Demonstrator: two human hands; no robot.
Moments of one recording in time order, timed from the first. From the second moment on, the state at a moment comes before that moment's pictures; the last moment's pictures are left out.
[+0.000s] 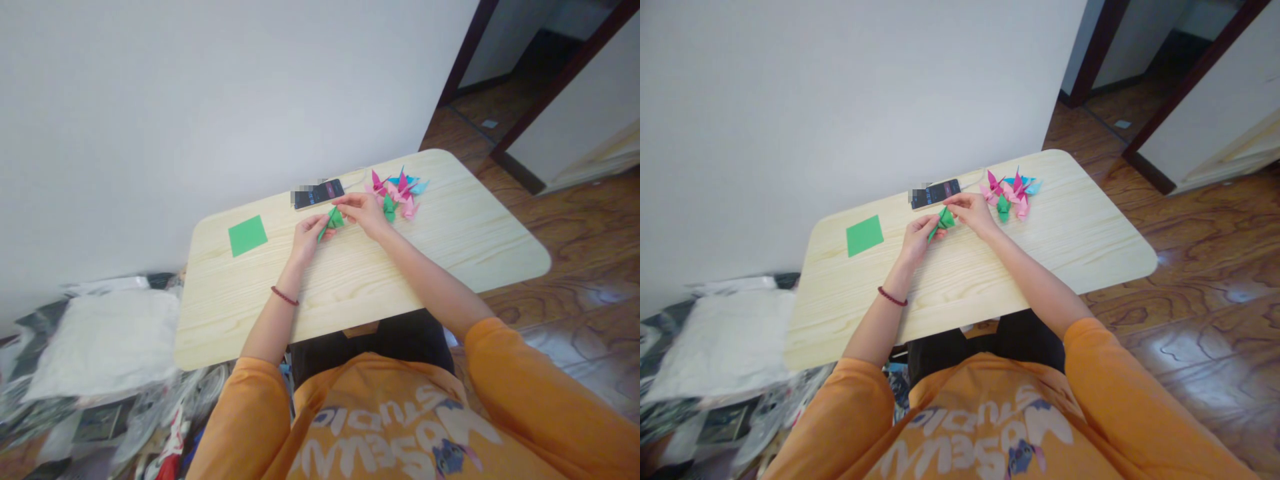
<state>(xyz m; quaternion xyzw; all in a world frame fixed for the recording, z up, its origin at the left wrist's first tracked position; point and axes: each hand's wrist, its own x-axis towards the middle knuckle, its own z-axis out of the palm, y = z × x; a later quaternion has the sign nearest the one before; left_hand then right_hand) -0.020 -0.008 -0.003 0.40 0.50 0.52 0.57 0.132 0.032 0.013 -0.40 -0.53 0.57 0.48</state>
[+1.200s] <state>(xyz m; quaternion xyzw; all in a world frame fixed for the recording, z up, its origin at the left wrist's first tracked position) -0.007 -0.014 -0.002 0.39 0.48 0.56 0.55 0.131 0.030 0.015 -0.42 -0.48 0.59 0.49</state>
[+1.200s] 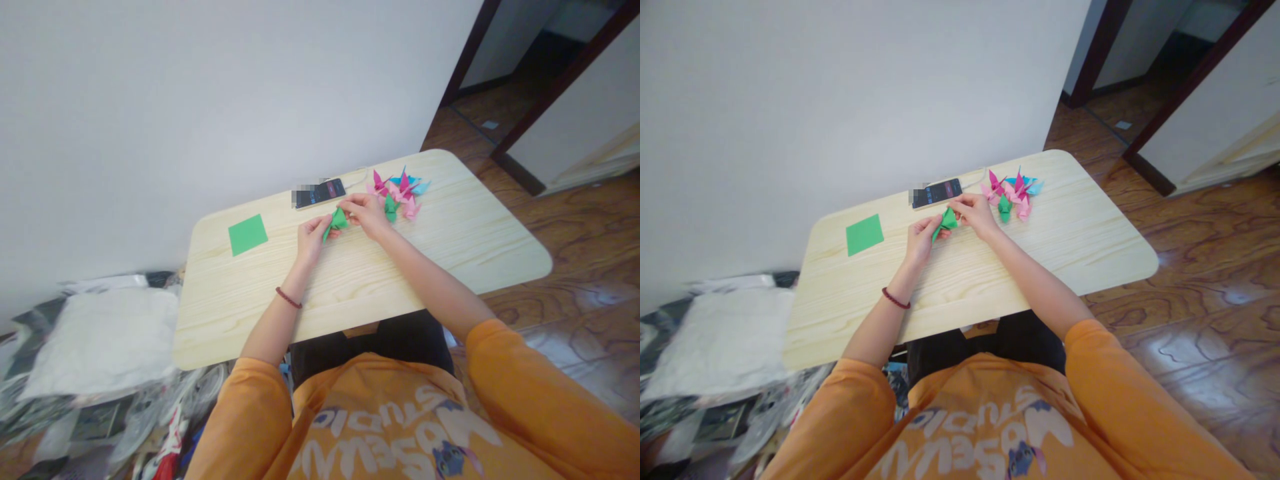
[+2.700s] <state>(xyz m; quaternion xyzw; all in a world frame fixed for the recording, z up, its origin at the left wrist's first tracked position) -0.011 -0.016 -0.001 0.36 0.49 0.57 0.56 0.131 0.029 0.017 -0.42 -0.51 0.59 0.47</state>
